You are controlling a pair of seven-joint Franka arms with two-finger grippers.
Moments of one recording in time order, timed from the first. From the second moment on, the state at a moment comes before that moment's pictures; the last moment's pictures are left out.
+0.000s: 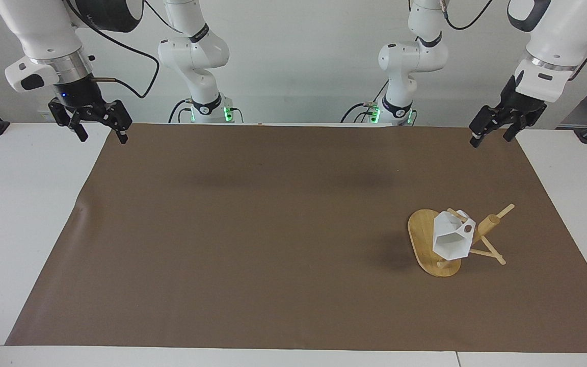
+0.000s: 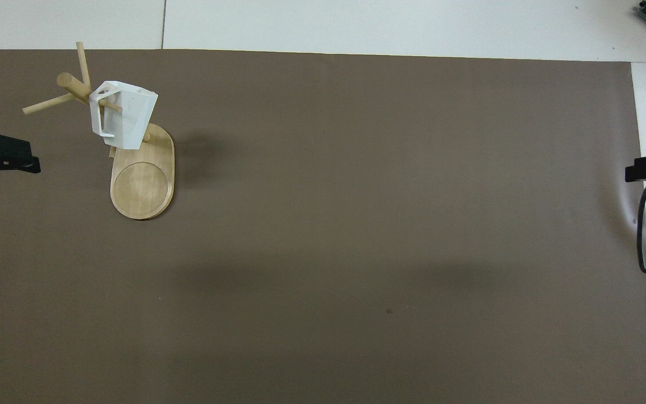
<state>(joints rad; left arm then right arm) -0.03 -0.05 -0.01 -1.58 -0.04 1.60 -0.20 0.05 -0.06 -0.17 -1.65 -0.02 1.70 -0.05</state>
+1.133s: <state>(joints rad) -0.04 -0.04 0.01 -1.54 -0.02 1.54 -0.12 0.05 -0.06 -0.18 -1.65 -0.02 1.70 -0.05</state>
